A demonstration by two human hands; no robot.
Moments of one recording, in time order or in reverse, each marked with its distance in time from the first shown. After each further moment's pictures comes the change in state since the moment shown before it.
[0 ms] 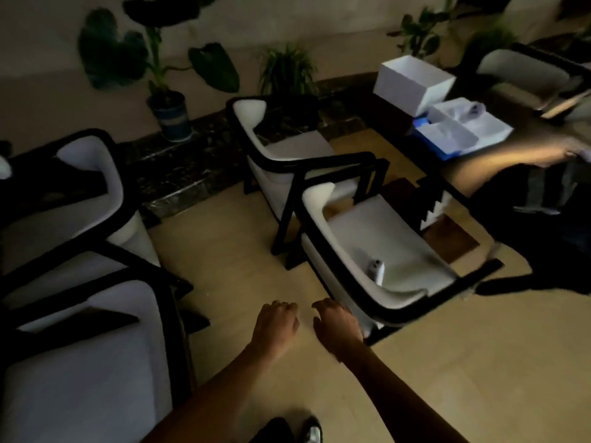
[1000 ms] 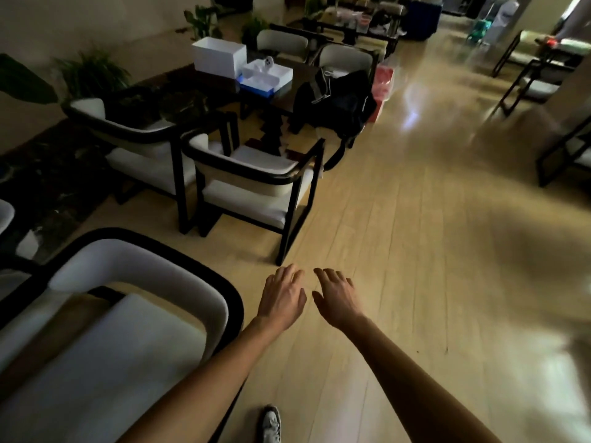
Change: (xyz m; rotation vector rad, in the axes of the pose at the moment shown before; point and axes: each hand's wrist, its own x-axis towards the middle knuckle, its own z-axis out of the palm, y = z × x) left_hand -0.430 -0.051 0.025 -0.056 0.007 0.736; right_hand -0.443 -0.220 0.195 0.049 0.414 0.570
